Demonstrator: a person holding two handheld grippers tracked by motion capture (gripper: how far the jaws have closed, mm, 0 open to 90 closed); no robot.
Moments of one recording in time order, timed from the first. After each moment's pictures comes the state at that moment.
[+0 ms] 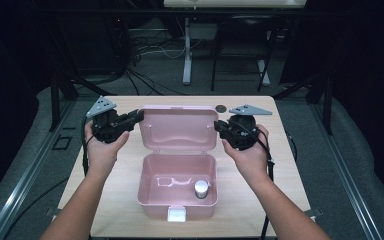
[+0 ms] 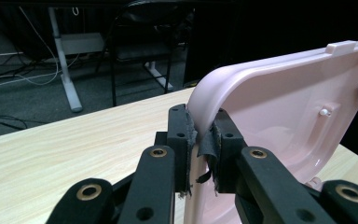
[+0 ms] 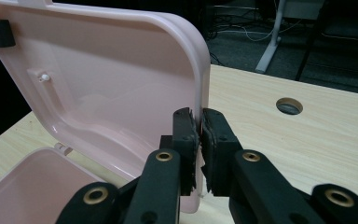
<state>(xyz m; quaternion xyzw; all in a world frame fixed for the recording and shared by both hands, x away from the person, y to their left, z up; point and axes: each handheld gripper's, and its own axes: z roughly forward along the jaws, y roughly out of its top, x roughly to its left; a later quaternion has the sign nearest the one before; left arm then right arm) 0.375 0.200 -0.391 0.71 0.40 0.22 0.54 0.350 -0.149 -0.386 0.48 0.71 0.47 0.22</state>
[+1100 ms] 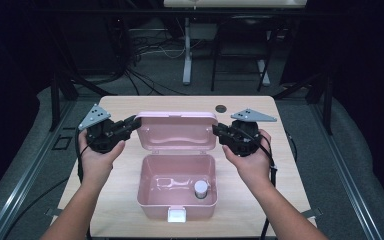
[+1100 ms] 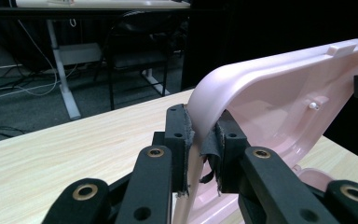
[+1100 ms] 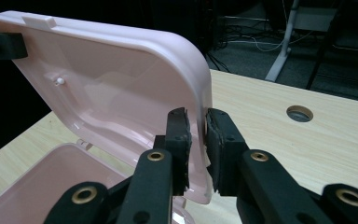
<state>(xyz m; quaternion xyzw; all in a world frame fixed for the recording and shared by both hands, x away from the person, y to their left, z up) 0.347 0.205 -0.391 0.70 0.38 0.23 0.55 0.330 -0.150 -0.381 0.45 0.71 0.49 0.22</state>
